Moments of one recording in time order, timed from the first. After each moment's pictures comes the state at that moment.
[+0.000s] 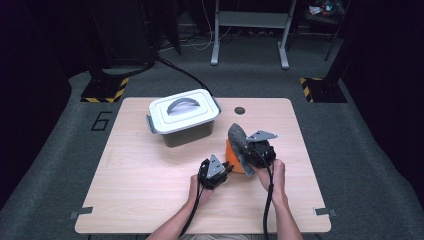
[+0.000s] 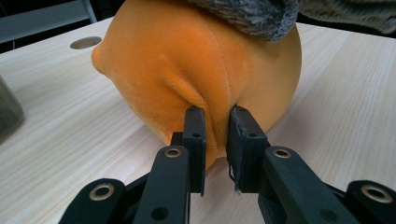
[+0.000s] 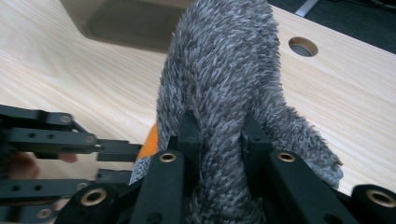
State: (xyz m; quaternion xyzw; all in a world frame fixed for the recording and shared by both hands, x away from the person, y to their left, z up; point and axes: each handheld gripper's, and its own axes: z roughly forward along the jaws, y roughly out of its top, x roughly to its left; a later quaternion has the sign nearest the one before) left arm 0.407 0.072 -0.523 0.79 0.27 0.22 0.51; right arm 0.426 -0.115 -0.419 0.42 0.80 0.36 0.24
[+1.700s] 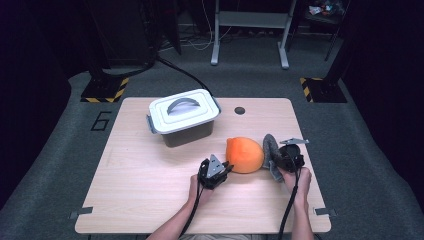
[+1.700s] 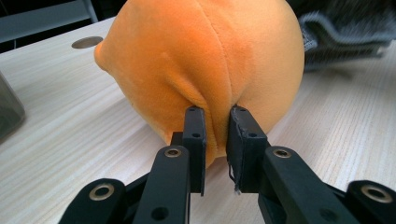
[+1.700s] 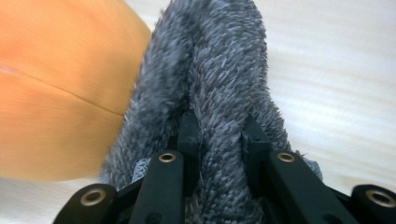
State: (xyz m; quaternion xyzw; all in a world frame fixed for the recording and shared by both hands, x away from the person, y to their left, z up) left arm 0.407 0.072 -0.522 0.79 0.27 0.22 0.51; right arm 0.440 -0.215 -0.467 0.55 0.74 0.31 0.22
